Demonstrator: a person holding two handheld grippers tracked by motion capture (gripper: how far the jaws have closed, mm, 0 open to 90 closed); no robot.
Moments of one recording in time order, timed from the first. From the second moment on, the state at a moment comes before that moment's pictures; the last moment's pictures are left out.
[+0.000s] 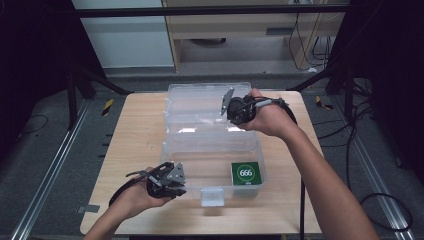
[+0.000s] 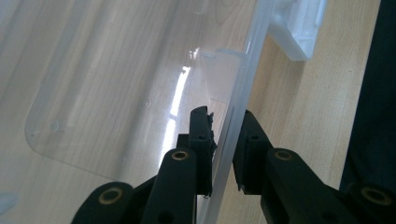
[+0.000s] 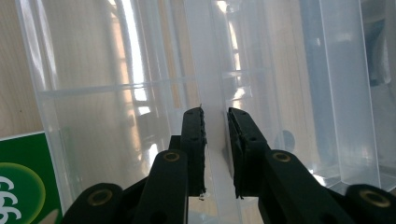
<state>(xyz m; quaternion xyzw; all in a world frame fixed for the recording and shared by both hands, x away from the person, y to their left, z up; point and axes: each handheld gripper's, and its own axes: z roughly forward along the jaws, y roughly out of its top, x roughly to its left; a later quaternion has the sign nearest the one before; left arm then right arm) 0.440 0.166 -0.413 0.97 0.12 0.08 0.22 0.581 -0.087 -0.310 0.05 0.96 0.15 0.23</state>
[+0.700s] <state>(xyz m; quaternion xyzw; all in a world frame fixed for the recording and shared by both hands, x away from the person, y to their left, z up) 0.440 0.168 -0.415 0.96 0.14 0.08 0.24 0.575 -0.081 -0.304 0.03 0.96 0.14 0.22</state>
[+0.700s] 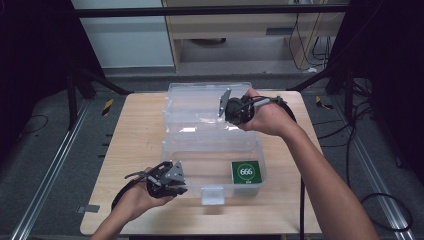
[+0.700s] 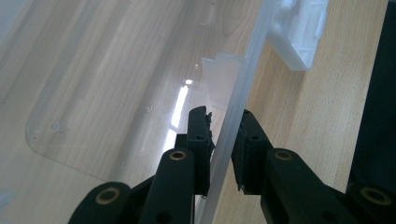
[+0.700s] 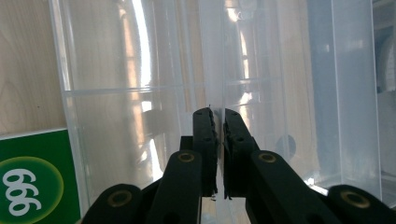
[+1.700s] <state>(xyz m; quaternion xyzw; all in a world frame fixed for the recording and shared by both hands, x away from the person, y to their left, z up) 0.441 0.166 -0.417 0.95 0.15 0.10 0.26 0.549 -0.084 -0.298 0.03 0.95 0.17 0.24</state>
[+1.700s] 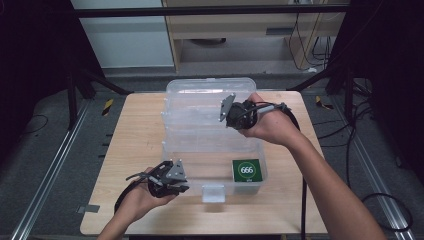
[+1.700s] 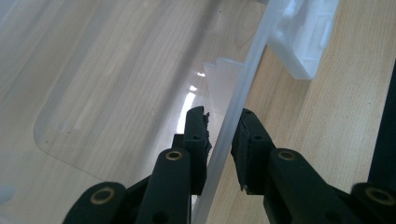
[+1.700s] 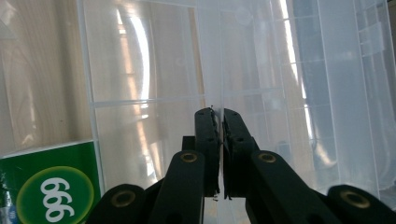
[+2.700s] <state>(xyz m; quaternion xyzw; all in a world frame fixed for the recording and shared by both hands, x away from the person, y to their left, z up) 0.438 0.165 -0.419 0.94 0.16 0.11 0.27 0.493 -0.094 -0.308 0.02 0.93 0.21 0.29</state>
